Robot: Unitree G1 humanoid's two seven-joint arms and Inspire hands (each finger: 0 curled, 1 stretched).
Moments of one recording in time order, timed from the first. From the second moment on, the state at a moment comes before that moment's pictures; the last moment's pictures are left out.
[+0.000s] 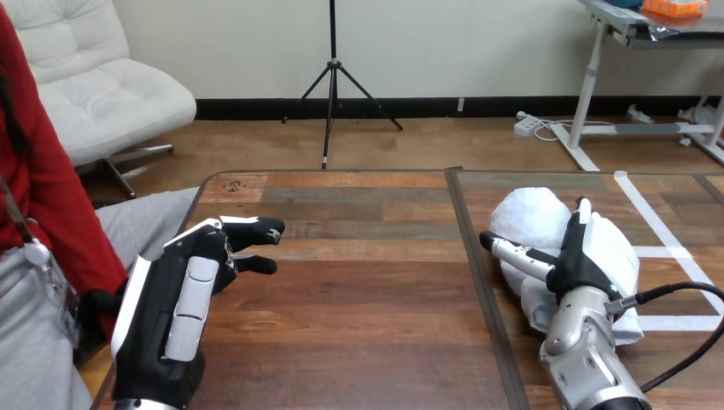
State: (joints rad) left arm 0.31 0.10 0.05 -0.15 -0.11 -0.39 -0.20; right arm -0.49 -0.16 0.09 0.76 -0.47 0.35 -0.43
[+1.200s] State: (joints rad) left arm 0.31 0.11 0.06 -0.15 -0.11 -0.39 -0.20; right arm -0.69 -0.20 0.20 1.12 -0.49 0.34 -0.42
